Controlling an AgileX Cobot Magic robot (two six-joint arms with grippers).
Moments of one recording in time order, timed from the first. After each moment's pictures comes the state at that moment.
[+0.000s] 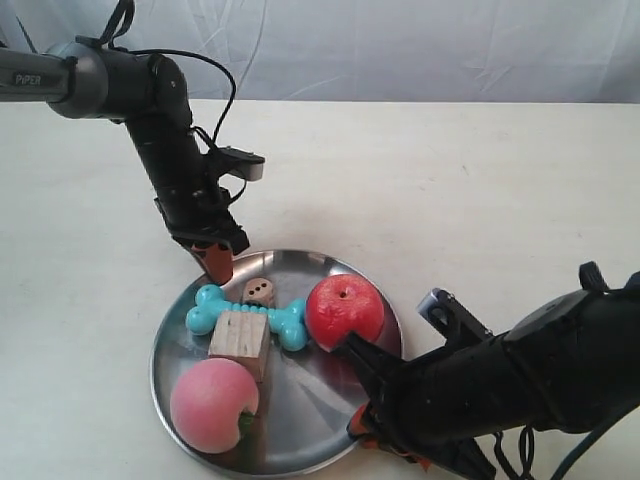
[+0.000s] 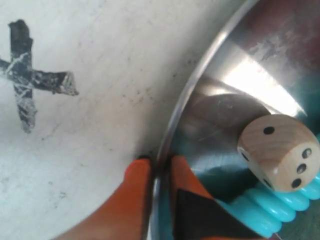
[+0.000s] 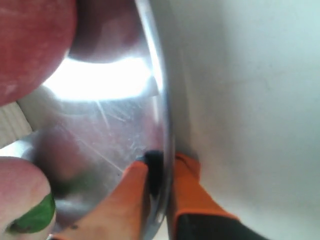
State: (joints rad) left arm -0.36 2.23 -1.56 -0.35 1.16 0.60; right arm 0.68 1.69 -0.47 1.72 0.27 -0.35
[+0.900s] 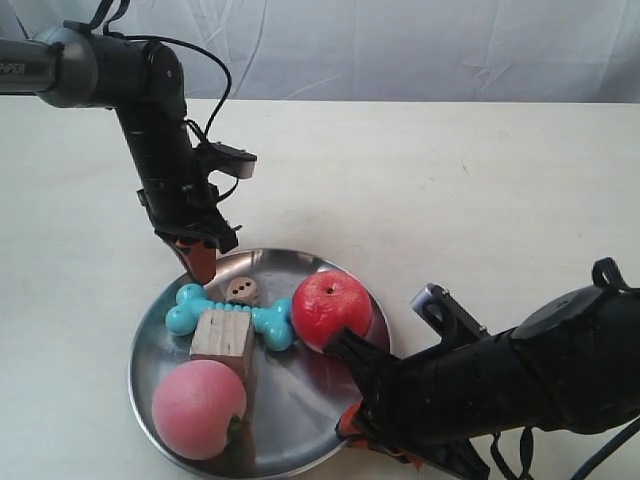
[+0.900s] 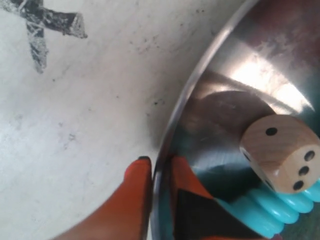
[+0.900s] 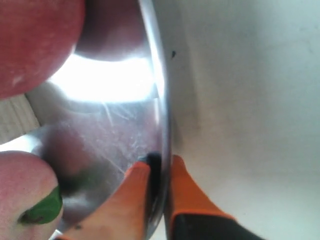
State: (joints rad) left arm -0.37 2.18 -1.55 -0.26 1.22 0.53; right arm 0.68 1.63 -0.47 1.71 0.32 -0.34
